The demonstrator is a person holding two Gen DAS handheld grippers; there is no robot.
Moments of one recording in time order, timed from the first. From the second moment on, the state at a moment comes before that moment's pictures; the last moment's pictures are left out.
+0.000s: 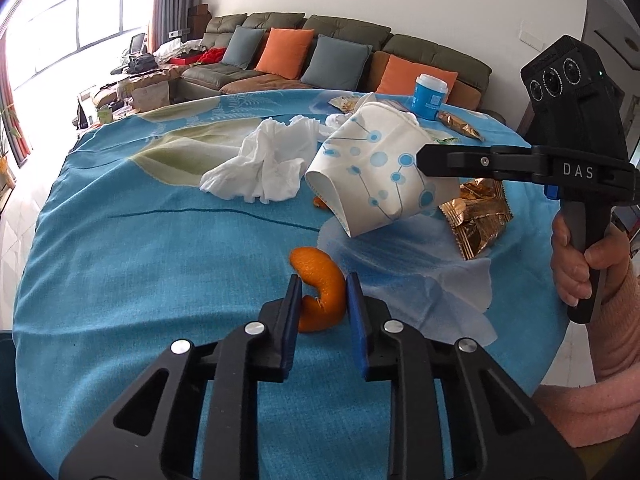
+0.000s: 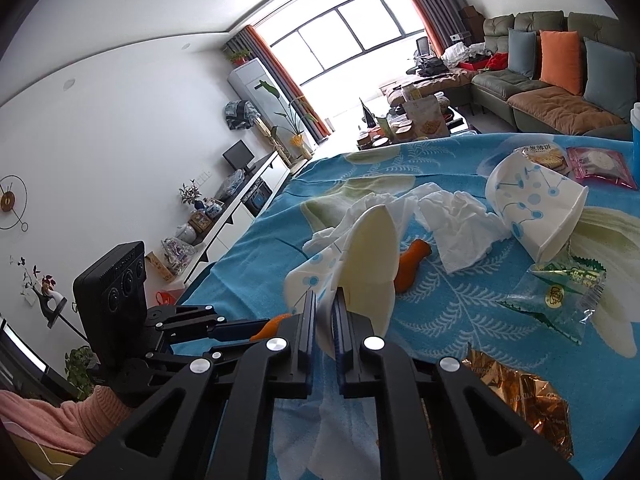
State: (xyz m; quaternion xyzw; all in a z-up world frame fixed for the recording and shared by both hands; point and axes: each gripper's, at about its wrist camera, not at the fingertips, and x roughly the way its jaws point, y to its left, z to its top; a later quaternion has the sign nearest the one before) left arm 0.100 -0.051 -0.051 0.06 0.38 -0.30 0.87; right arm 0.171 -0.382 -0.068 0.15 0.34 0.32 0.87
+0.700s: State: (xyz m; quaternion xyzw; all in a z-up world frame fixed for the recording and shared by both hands) left arm 0.056 0.029 -0.022 -0.02 0.34 -0.24 0.91; right arm 0.162 -0.351 -0.054 0.15 0.31 0.35 0.87
